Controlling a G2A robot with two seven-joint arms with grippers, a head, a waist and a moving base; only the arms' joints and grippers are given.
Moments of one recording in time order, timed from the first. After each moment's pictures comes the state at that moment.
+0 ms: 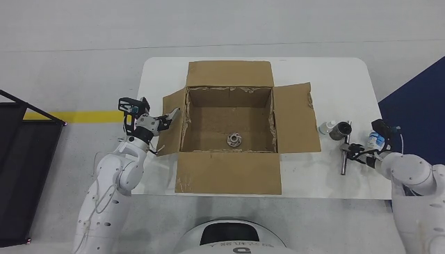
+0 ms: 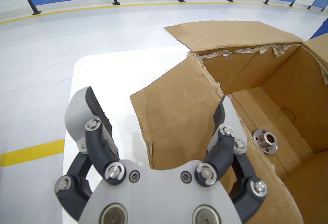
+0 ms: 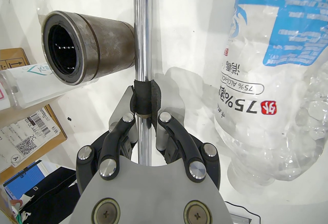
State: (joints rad) left arm 1.61 -1.28 -1.48 -1.67 1.21 -0.24 -0.04; right arm -1.69 -1.07 1.93 -1.60 -0.61 0.10 1.03
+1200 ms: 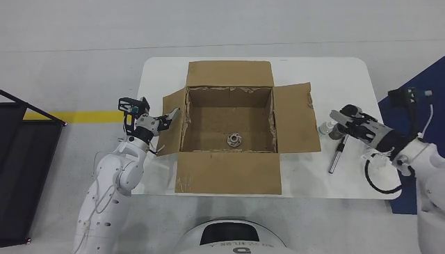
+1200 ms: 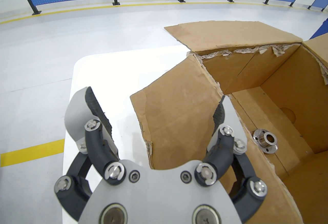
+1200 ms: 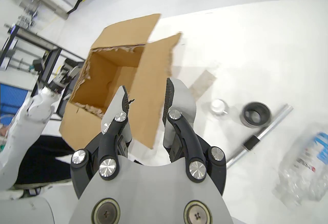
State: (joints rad) left arm 1.61 -1.28 -1.48 -1.67 1.21 -0.24 -0.04; right arm -1.81 -1.06 2.03 -2.25 -0.28 -0.17 1.00
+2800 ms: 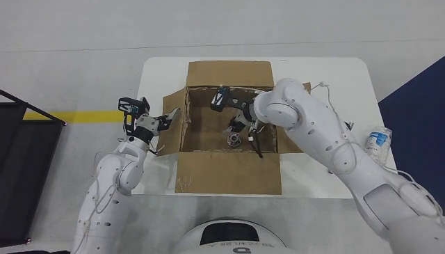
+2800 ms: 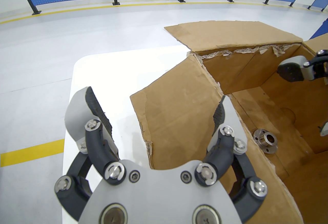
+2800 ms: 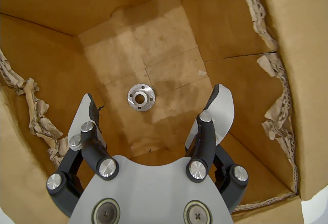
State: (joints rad) left arm 1.61 -1.28 -1.48 -1.67 1.21 -0.24 -0.04; right arm -0.78 -1.17 0.69 -1.52 -0.78 -0.42 1.14
